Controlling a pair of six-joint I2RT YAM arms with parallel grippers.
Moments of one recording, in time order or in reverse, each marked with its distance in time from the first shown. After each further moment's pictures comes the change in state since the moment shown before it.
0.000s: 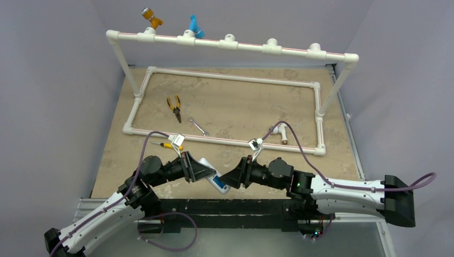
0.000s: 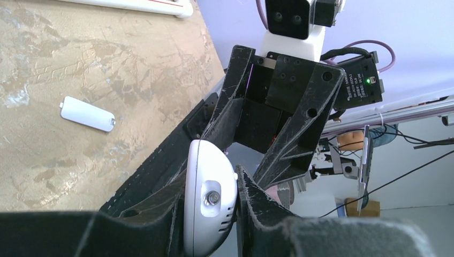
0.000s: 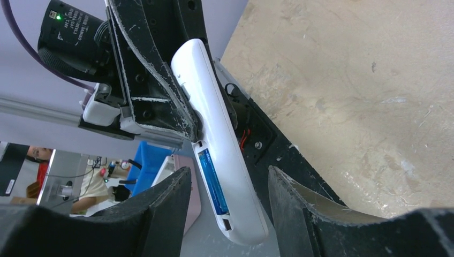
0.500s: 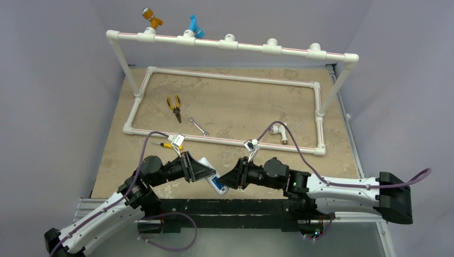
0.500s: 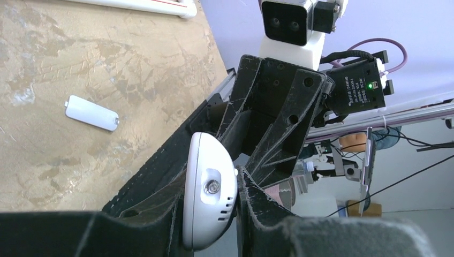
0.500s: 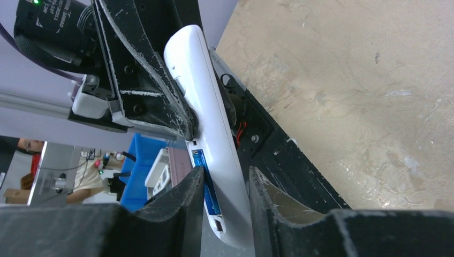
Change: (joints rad) left arm 0.000 -0.001 0.000 -0.008 -0.006 0.000; right arm 0.002 0.064 0.017 0.009 -0.012 -0.007
